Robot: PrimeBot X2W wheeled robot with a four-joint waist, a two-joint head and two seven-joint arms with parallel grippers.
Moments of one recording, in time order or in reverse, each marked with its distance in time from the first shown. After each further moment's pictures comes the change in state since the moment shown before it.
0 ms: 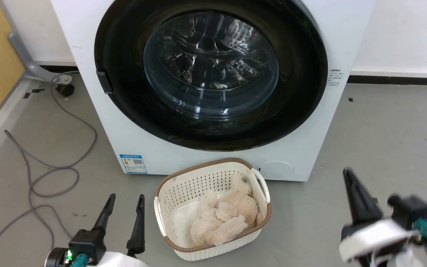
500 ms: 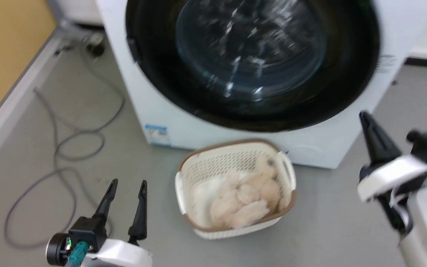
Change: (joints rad) left arm -0.061 0.002 -0.013 -0.004 -0.002 0.000 0.000; right arm -0.322 -0.129 0.078 0.212 0.091 0.000 0.023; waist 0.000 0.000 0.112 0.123
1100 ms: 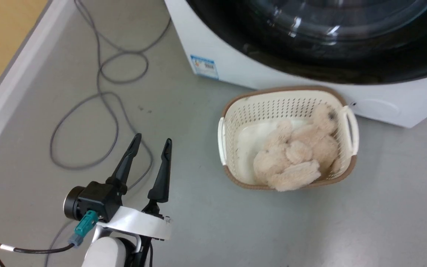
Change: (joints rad) left arm -0.135 -0.002 -0.104 -0.082 -0.069 -0.036 0.000; right arm -0.415 -0.072 -0.249 0.181 -0.123 0.007 0.177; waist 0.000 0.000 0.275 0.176
